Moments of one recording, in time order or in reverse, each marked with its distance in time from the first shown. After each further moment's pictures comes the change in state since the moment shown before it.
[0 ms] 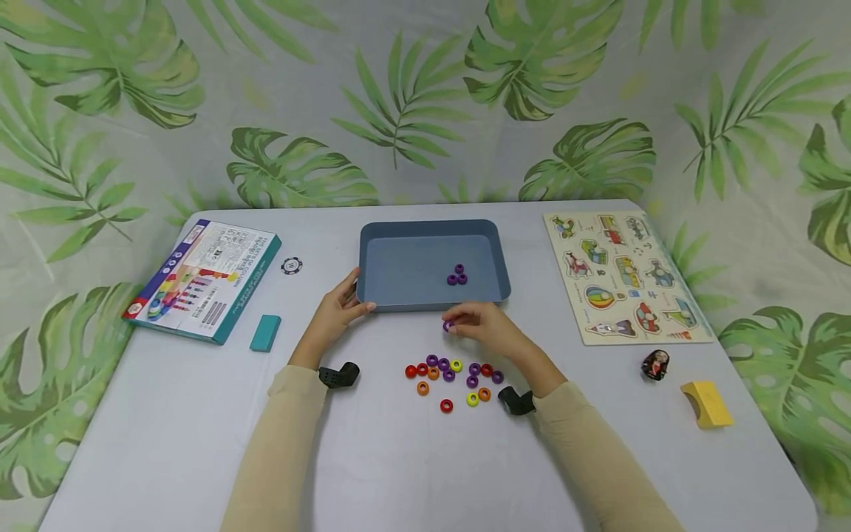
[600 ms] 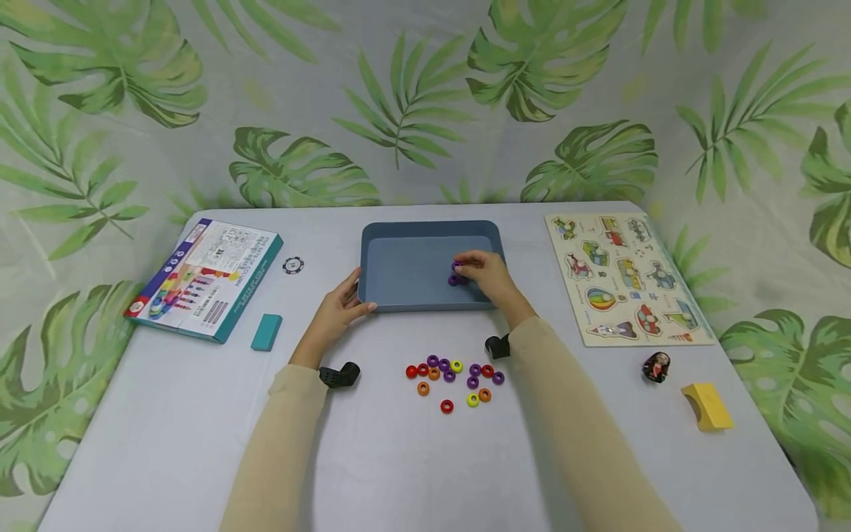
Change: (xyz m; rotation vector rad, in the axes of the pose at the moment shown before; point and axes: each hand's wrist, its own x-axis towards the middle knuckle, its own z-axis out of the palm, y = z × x) left_hand 0.000 -0.001 -0.001 0.010 -0.004 0.011; right_hand 0.088 0.051 -0.038 0.112 0.343 0.116
